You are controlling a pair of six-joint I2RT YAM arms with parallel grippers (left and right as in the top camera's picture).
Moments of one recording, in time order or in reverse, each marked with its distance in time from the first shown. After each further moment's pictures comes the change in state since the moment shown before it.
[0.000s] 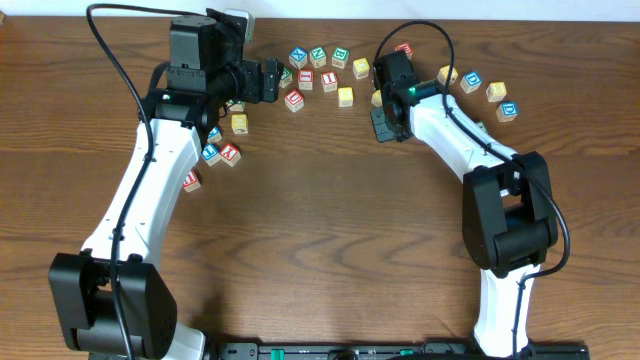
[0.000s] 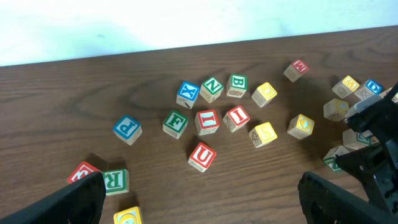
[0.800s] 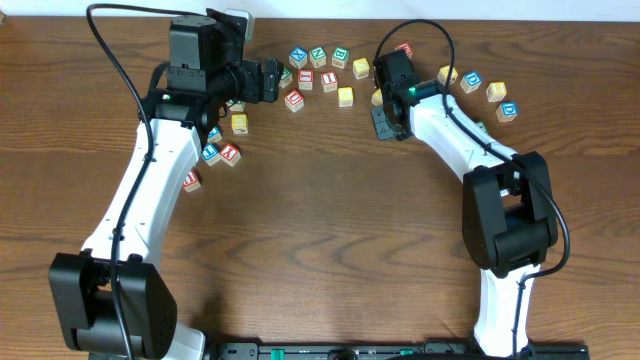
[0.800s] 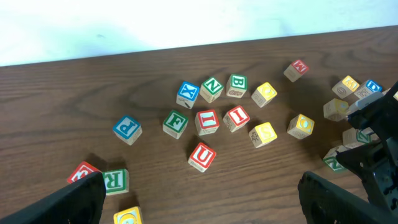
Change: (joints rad) left arm 0.000 0.000 0.000 0.000 0.000 0.000; right arm 0.000 0.000 0.000 0.016 0.023 -0.003
